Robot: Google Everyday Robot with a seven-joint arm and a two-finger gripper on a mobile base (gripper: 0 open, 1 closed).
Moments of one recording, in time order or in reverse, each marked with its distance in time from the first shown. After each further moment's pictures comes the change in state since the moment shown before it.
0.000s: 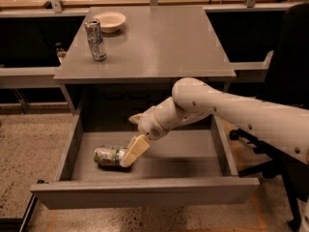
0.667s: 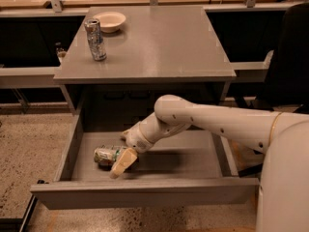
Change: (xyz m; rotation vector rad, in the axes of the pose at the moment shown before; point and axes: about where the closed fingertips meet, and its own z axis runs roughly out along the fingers) arm 0.030 -0.004 0.077 -0.077 0.027 0.073
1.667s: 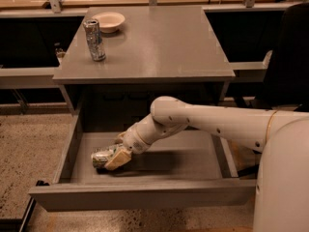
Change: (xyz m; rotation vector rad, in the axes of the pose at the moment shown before) arm 0.000 0.004 0.017 -0.002 0.020 0.007
